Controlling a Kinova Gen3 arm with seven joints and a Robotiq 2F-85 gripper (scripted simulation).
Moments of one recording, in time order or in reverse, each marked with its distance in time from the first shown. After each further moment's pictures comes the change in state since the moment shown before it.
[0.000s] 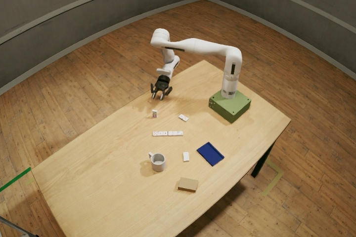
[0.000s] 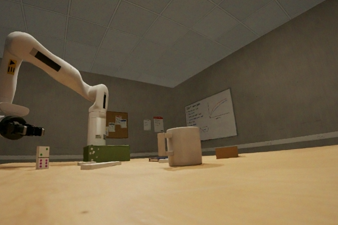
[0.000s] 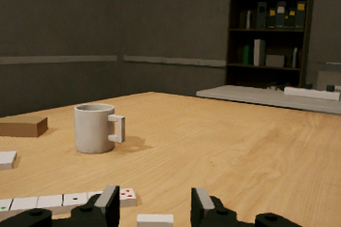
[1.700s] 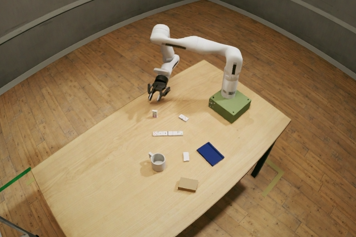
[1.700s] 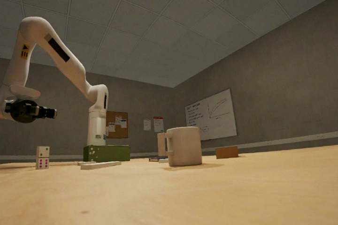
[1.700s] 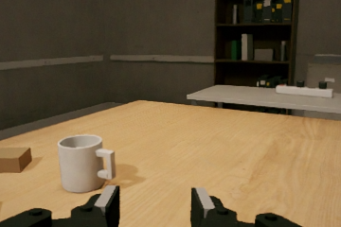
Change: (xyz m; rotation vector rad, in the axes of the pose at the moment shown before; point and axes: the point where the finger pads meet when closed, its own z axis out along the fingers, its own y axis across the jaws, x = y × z) arm 0.054 -0.001 0.047 -0.036 -0.018 0.050
